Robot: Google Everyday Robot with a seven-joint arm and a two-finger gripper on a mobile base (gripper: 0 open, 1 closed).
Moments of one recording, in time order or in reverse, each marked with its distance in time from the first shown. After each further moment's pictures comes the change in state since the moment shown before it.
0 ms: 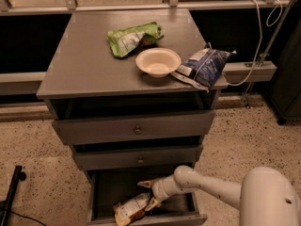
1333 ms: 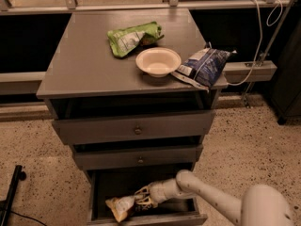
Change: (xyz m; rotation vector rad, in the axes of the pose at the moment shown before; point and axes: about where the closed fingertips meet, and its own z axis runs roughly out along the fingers) arm -0.015 0.000 0.024 0.075 -0.224 0.028
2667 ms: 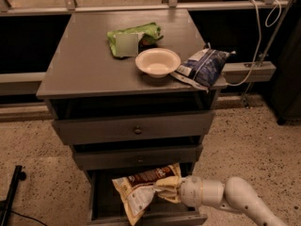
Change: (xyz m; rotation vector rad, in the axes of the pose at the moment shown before) arm -0.226 -0.018 -0.211 0.364 -0.049 -0.538
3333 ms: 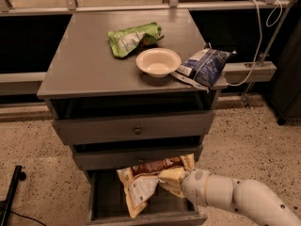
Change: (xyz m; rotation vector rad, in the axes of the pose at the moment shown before) arm -0.061 -0.082 -0.034 -0.121 0.321 -0.235
